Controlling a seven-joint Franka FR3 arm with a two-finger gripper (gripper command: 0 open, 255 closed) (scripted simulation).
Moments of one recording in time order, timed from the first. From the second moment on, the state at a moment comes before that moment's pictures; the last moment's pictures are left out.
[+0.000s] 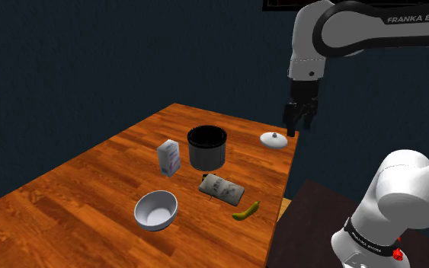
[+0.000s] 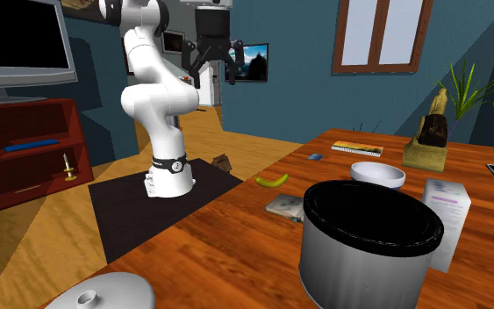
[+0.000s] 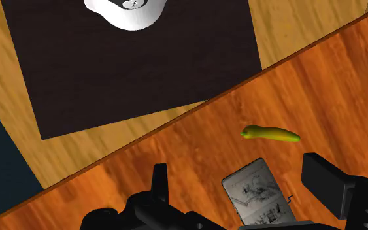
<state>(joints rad) 0.01 -0.74 0.00 -2.42 0.11 1.50 0.17</state>
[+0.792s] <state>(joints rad) 0.19 -0.65 -0.04 -2.68 0.11 1.94 -0.28</state>
